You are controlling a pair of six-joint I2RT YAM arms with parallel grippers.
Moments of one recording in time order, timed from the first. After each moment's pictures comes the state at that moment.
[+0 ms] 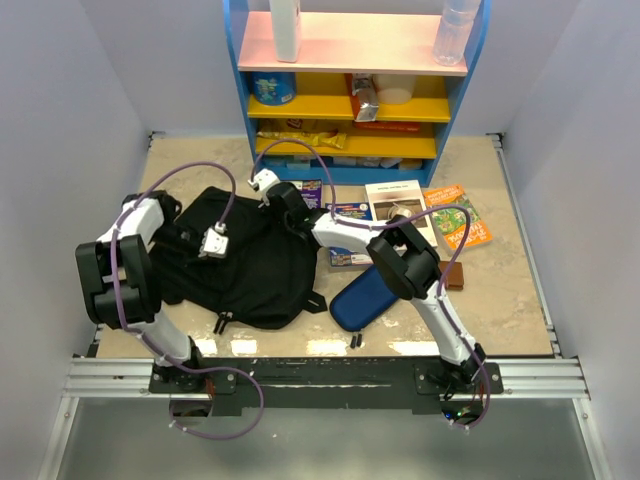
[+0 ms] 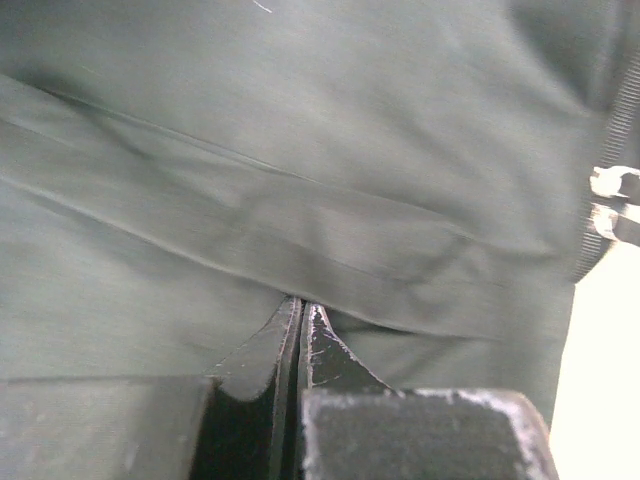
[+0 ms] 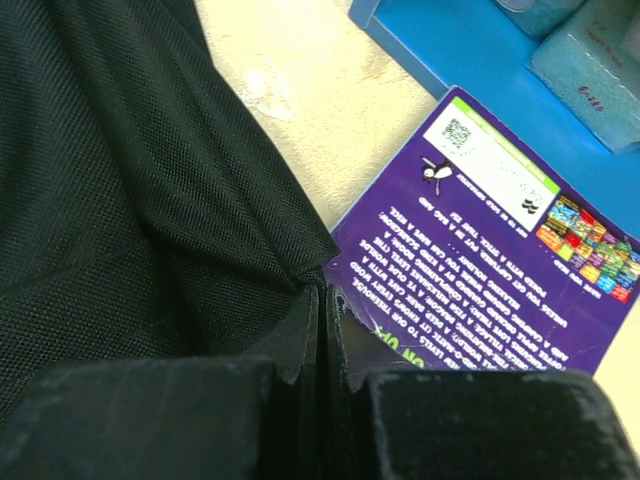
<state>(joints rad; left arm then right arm) 0.20 1.69 1.15 -1.21 0.75 2.02 0.84 2.32 1.72 0.05 0.30 -0.09</state>
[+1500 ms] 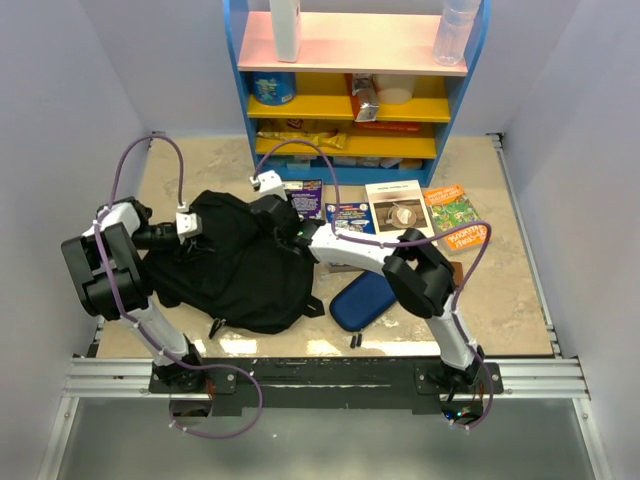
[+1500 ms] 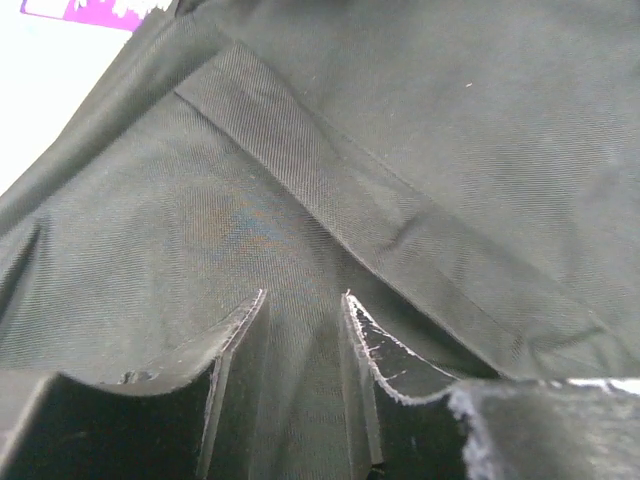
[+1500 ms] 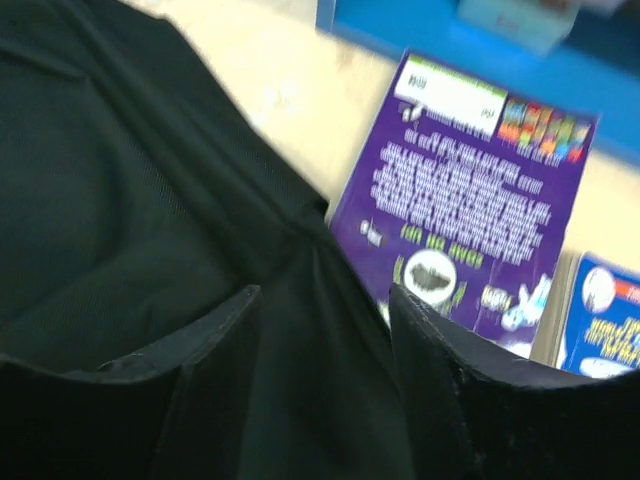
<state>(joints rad) 0.42 1.78 1.14 -1.16 1.09 1.95 0.99 2.16 1.66 -0.06 0.60 0.24</state>
